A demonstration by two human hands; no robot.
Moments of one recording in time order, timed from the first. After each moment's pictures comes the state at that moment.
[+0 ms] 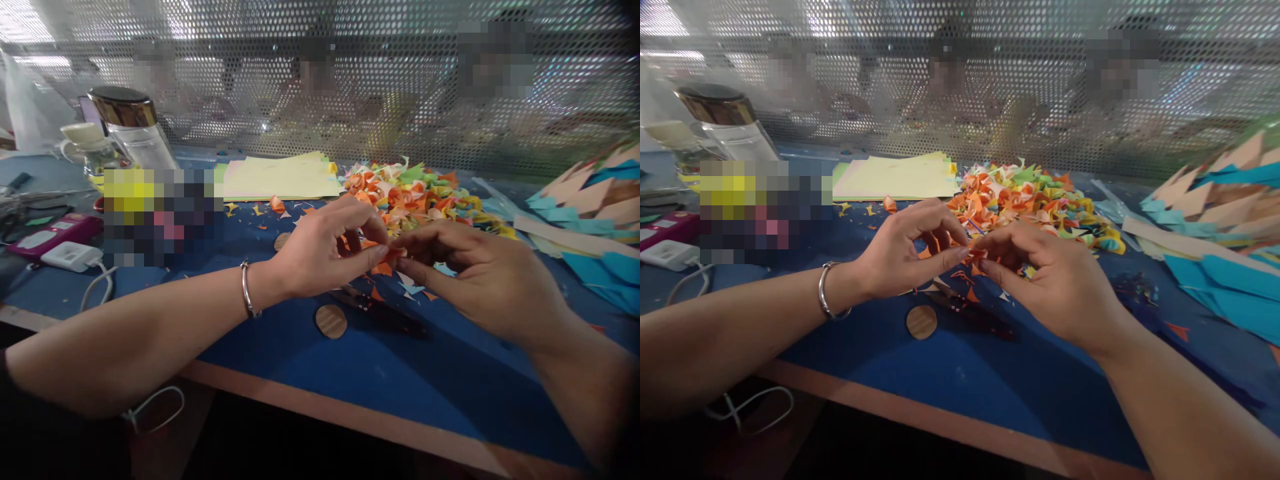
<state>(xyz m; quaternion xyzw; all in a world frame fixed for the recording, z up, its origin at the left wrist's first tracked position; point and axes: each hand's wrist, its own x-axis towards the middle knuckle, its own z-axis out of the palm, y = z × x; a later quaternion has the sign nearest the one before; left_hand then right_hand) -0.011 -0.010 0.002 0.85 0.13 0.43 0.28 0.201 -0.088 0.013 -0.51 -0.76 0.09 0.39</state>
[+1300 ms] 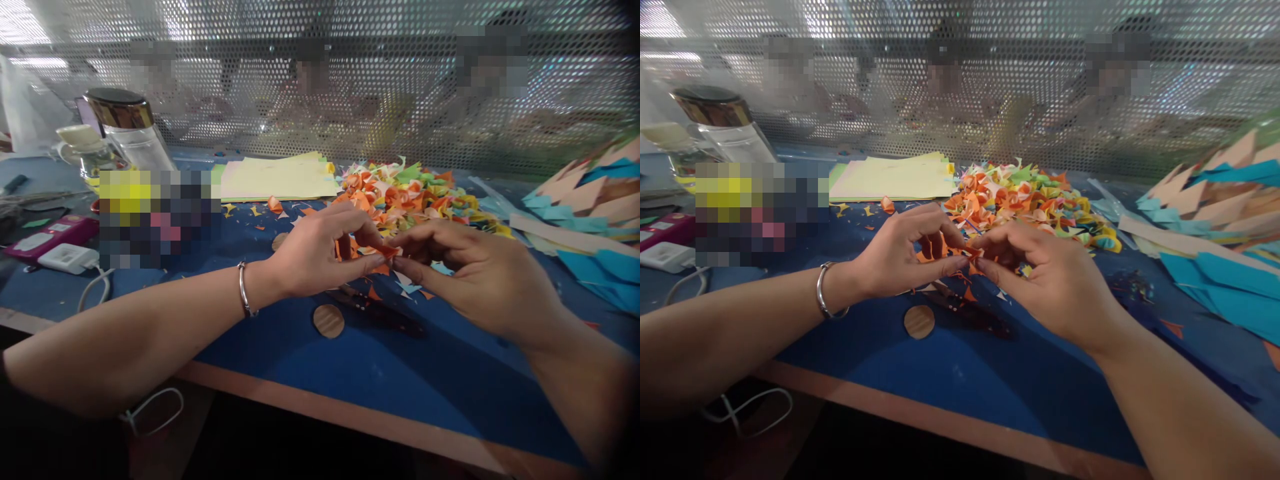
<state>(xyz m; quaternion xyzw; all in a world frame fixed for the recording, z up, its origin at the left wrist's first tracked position) -0.014 -0.011 0.005 0.87 0.14 0.40 0.26 0.201 -0.086 0.013 -0.50 -0.77 0.07 0.39</state>
